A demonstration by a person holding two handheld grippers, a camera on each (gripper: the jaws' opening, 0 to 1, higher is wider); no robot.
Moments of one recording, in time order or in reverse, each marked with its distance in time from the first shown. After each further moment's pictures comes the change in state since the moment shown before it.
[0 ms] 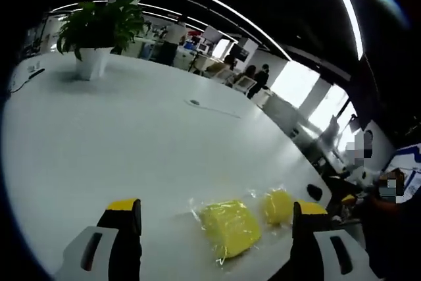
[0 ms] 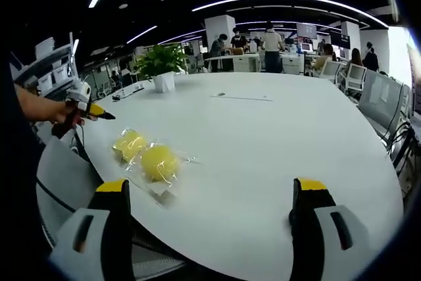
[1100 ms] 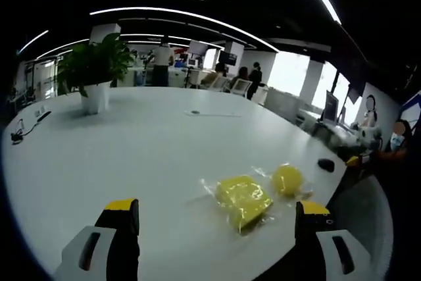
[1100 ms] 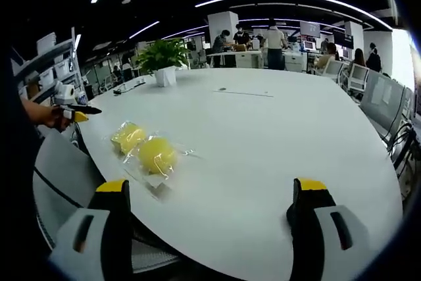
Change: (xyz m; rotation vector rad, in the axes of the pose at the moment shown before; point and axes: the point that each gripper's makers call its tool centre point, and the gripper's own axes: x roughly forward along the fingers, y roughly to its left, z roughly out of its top) left arm -0.053 0.014 -0.027 0.280 -0.080 0.090; right arm 0.002 -0.005 -0.010 -0.020 0.028 0.012
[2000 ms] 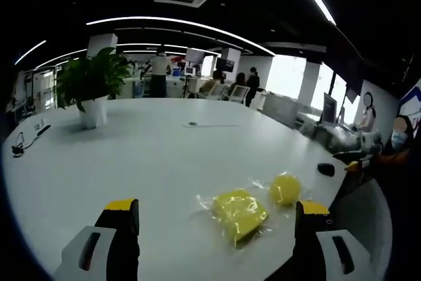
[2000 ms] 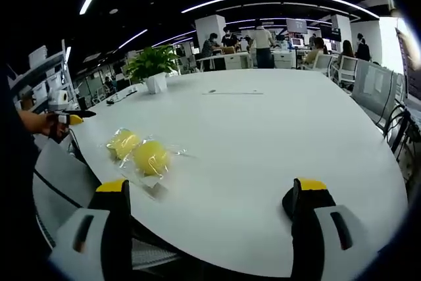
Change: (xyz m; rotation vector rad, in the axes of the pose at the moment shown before) left arm -0.001 -0.015 0.025 0.047 -0.049 0.005; right arm -0.010 -0.011 -0.009 0.072 -0.032 -0.044
